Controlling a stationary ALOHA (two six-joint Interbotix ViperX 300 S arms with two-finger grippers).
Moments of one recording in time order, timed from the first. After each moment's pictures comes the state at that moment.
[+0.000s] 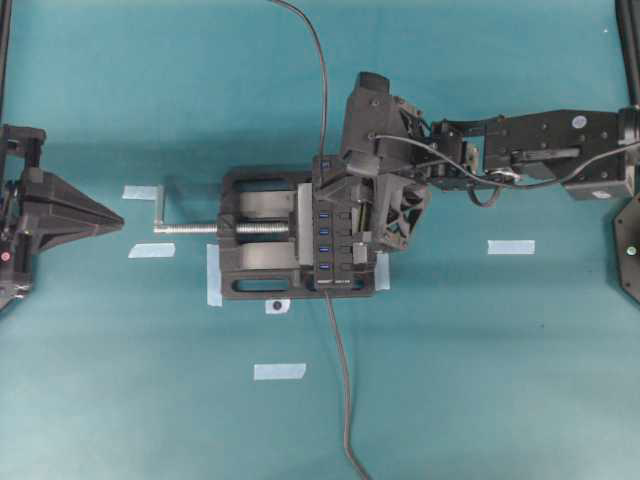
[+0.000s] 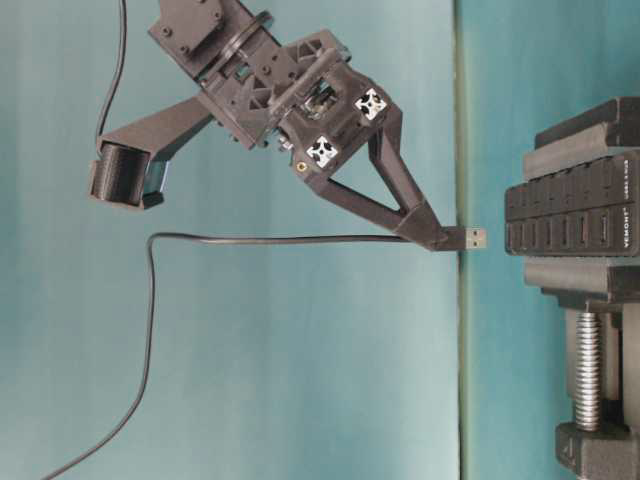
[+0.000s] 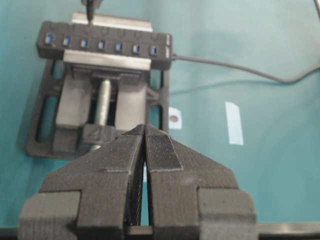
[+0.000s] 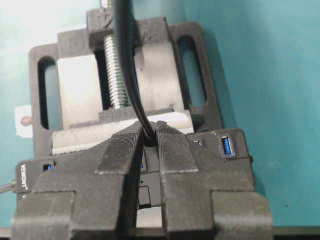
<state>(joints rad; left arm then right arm) 0.00 -0.97 1.13 0.00 0.25 -0.13 -0.12 -0.01 0.59 0.03 0.14 0.02</state>
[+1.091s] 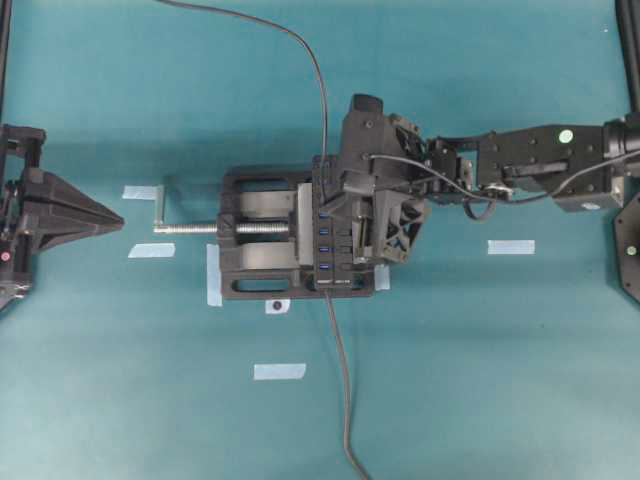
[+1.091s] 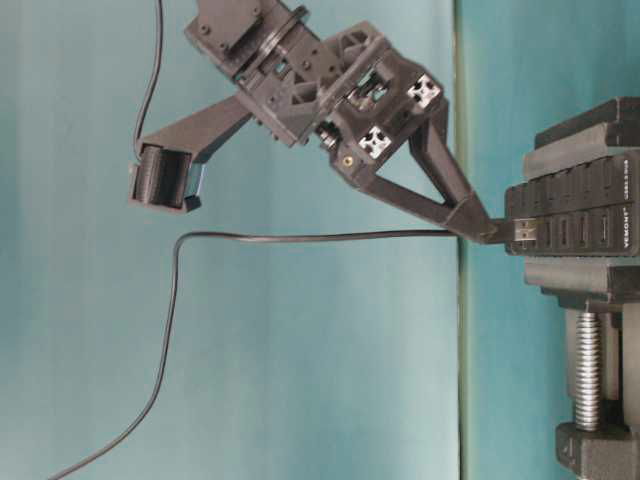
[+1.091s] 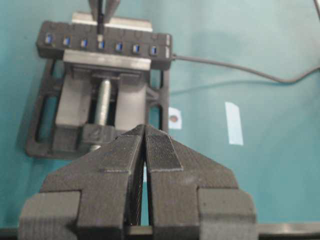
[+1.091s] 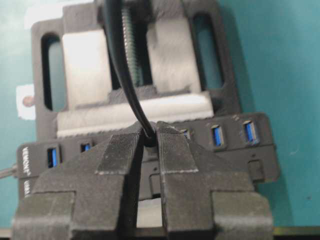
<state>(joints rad) 0.00 -0.97 1.13 0.00 0.25 -0.13 -0.10 0.03 0.61 0.03 0.11 0.03</state>
